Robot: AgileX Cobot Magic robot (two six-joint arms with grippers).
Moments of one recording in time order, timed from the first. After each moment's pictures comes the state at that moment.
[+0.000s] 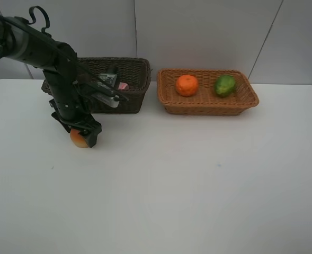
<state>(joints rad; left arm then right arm) -0.32 2.13 -1.29 0.08 0.72 0.22 0.02 0.00 -0.52 -0.11 1.06 0.09</state>
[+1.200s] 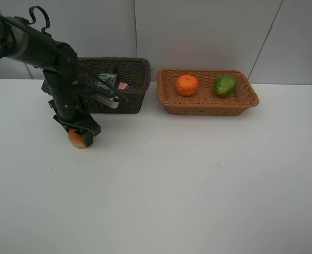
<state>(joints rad) -0.32 2.13 -1.29 0.08 0.74 0.22 0.02 0.00 -0.52 -0.11 1.06 0.09</state>
